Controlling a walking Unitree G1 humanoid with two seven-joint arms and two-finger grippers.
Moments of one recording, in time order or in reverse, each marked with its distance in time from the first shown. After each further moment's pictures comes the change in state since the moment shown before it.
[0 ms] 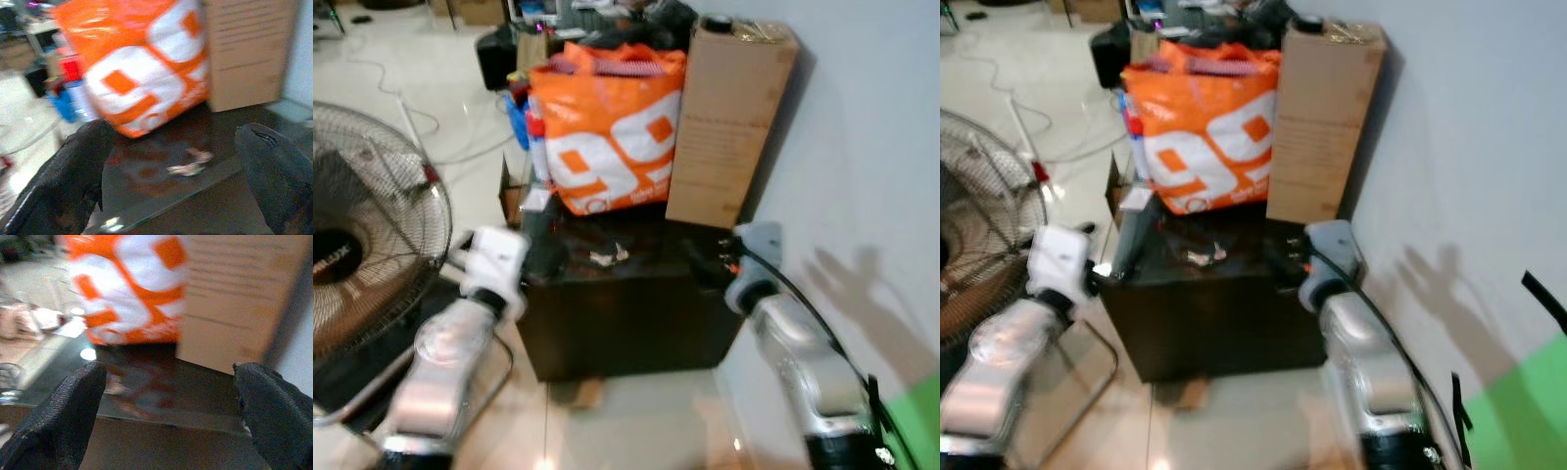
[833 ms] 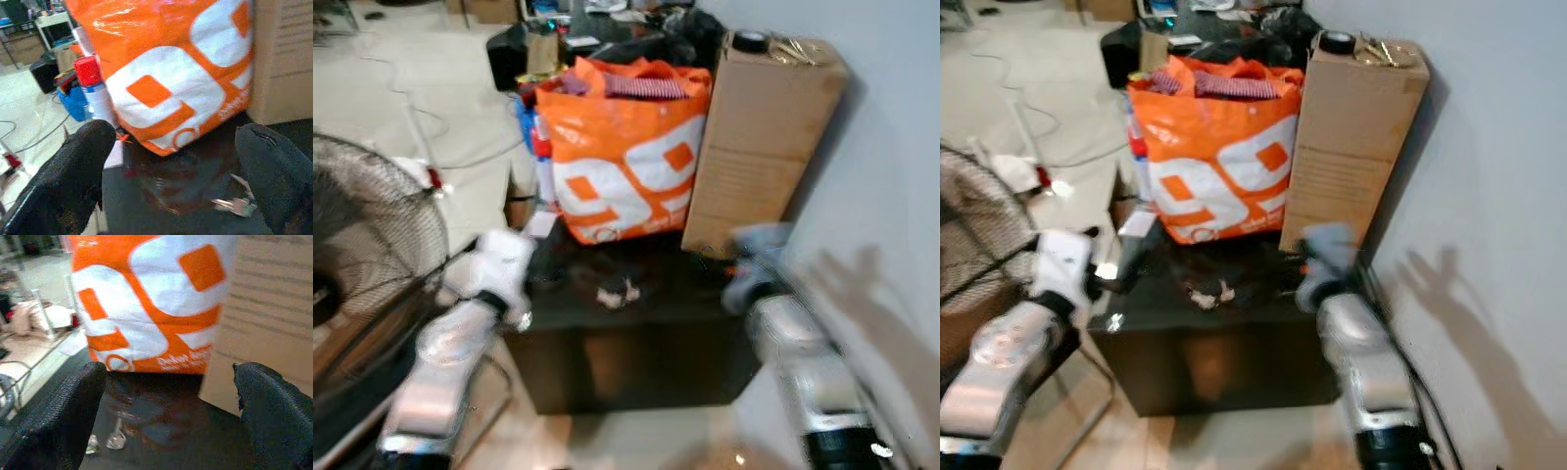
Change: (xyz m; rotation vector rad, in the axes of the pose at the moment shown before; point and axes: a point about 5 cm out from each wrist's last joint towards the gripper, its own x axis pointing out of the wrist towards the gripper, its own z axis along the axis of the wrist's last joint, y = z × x) left arm -0.004 0.014 -0.002 0.018 0.016 0.035; right arm 0.006 0.017 0.002 -0.029 0.001 0.083
